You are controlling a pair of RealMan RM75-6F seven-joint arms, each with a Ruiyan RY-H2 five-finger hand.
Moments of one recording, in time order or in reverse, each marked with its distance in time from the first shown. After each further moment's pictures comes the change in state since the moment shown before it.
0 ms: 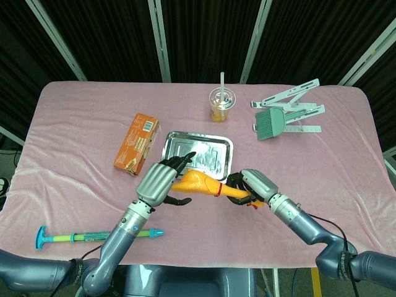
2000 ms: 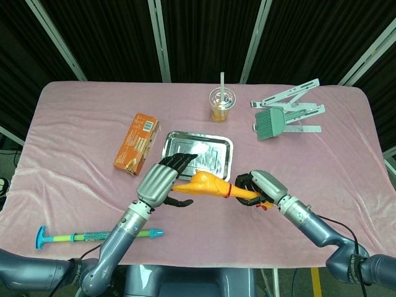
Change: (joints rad) left arm -0.008 0.028 0.009 -0.023 -0.003 -0.001 -0.022; right arm -0.021 0.036 -0.051 0.031 -0.059 0.052 0.103
